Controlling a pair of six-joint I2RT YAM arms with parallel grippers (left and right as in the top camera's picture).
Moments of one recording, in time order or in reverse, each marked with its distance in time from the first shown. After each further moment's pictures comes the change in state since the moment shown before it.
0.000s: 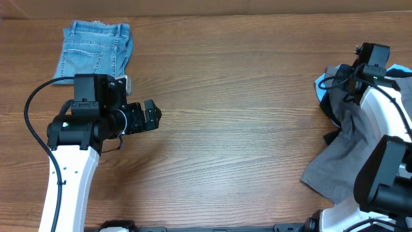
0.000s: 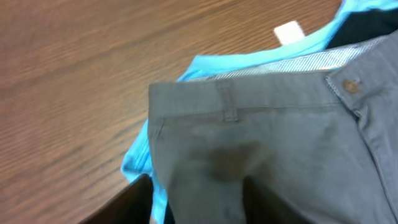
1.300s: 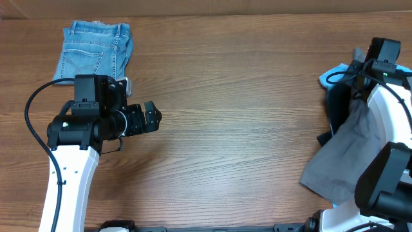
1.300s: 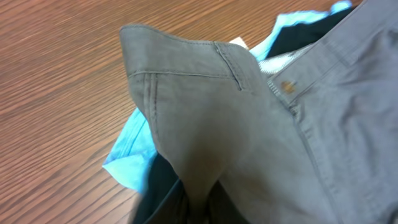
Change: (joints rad) left arm 0.000 0.000 0.000 -0.024 0.000 0.000; right arm -0.020 -0.034 0.062 -0.079 0.097 0.066
